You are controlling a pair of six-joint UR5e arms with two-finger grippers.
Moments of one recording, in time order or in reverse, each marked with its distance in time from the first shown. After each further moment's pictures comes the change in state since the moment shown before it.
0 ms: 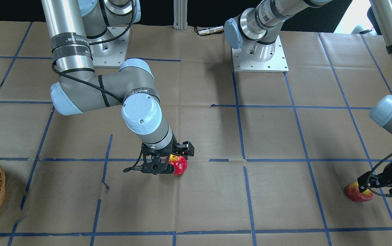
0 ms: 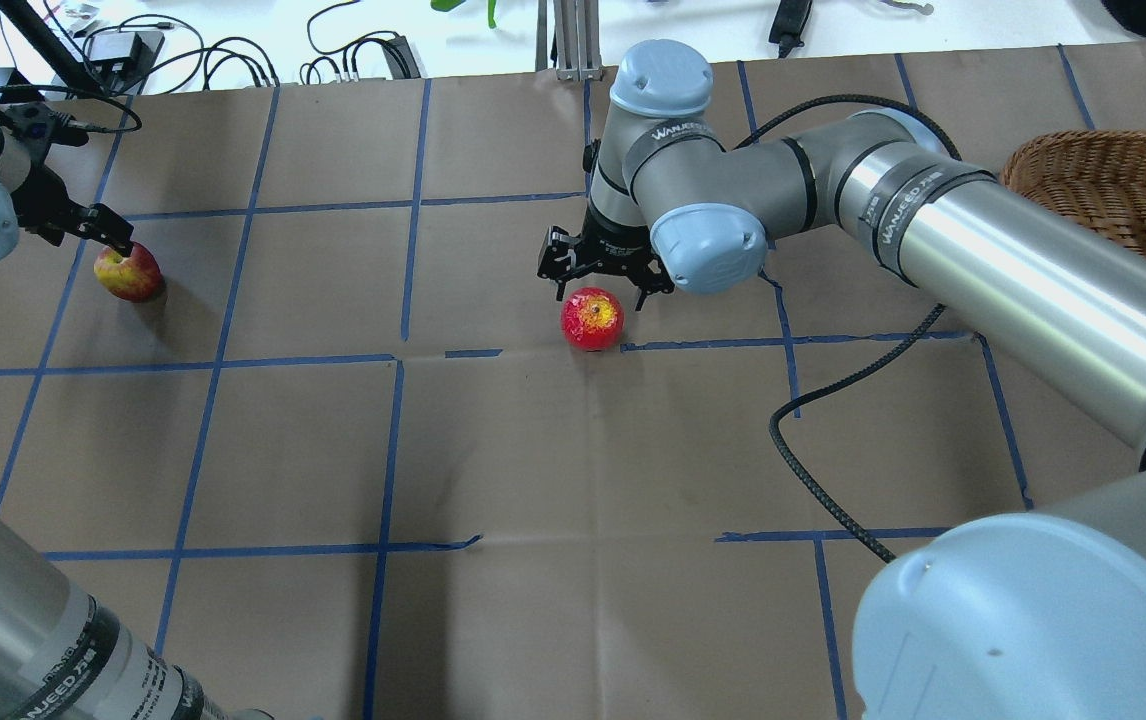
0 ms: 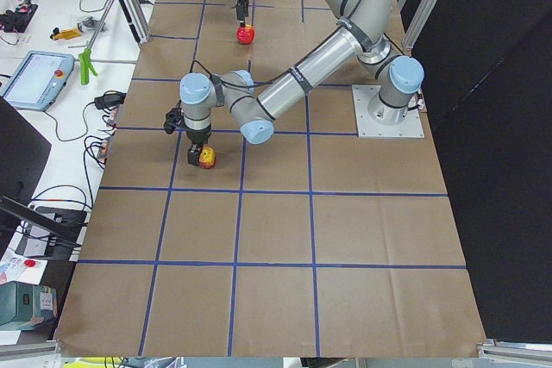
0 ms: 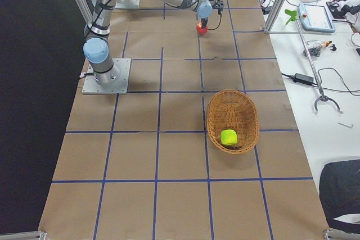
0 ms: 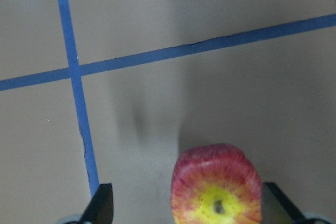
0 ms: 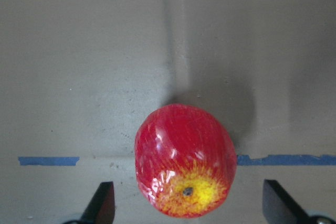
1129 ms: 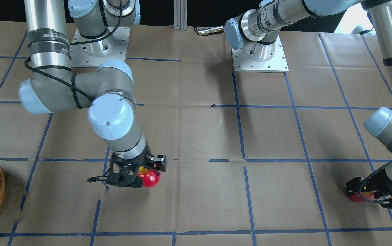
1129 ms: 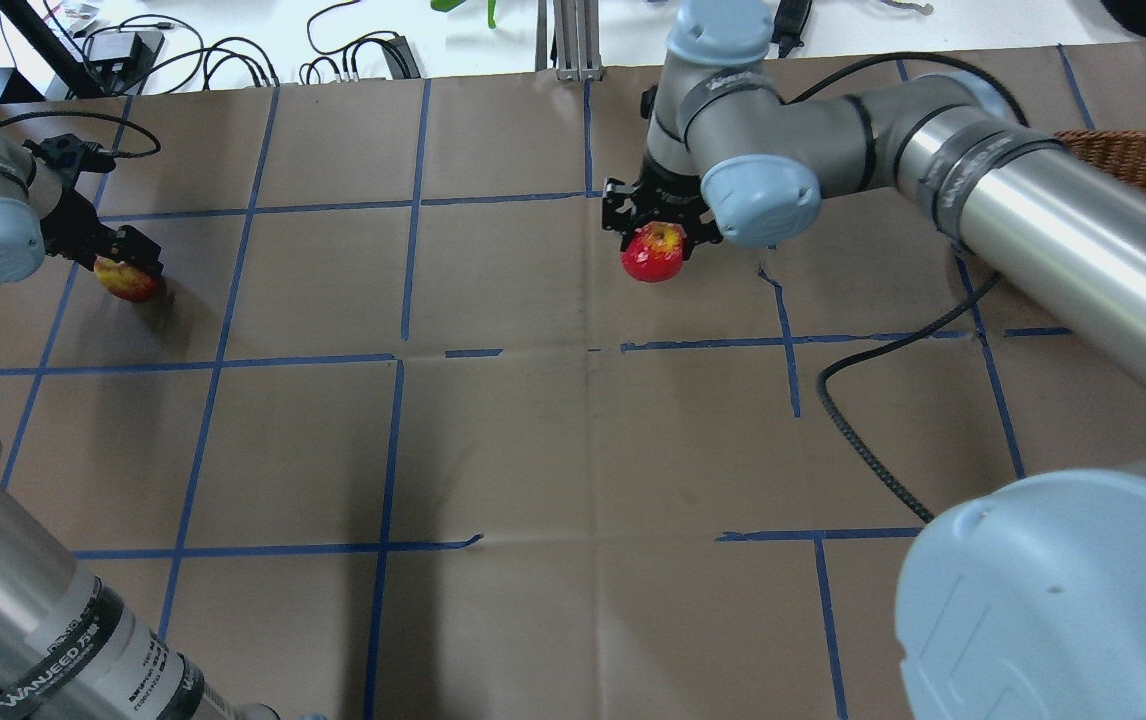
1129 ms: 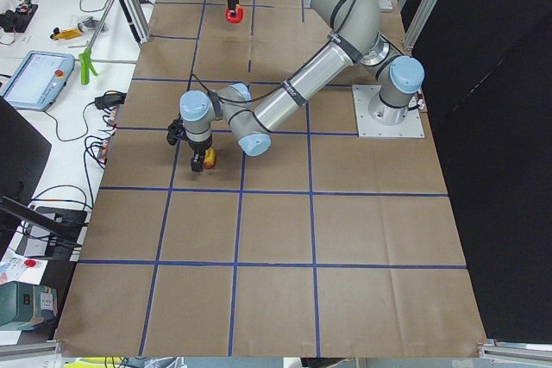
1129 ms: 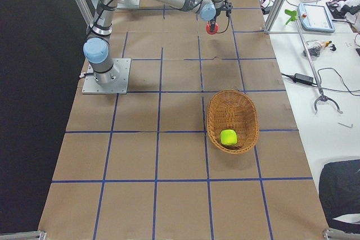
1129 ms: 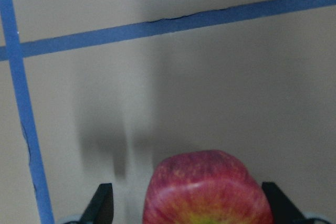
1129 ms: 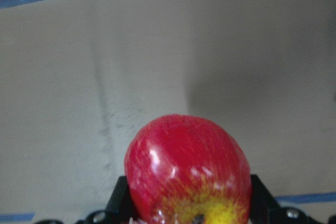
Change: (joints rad) left arm 0.004 -0.061 -0.007 -0.013 -0.007 -0.015; right arm -0.140 -0.046 -0.089 0.080 -0.102 -0.068
